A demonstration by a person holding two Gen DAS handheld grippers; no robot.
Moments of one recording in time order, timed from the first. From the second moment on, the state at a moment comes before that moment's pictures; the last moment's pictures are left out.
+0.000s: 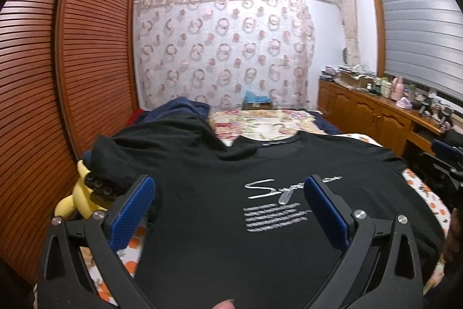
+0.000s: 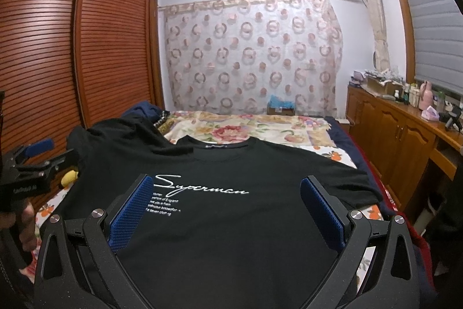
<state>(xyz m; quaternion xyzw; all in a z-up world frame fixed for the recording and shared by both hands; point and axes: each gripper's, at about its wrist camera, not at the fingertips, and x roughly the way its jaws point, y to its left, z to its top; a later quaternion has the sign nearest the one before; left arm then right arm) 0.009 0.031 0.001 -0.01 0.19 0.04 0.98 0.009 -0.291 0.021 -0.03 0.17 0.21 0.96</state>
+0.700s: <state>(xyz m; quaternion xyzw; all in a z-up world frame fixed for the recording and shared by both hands) 0.058 0.147 -0.014 0.01 0.23 0.08 0.97 0.057 -0.223 -0.016 -0.06 0.19 0.30 0.93</state>
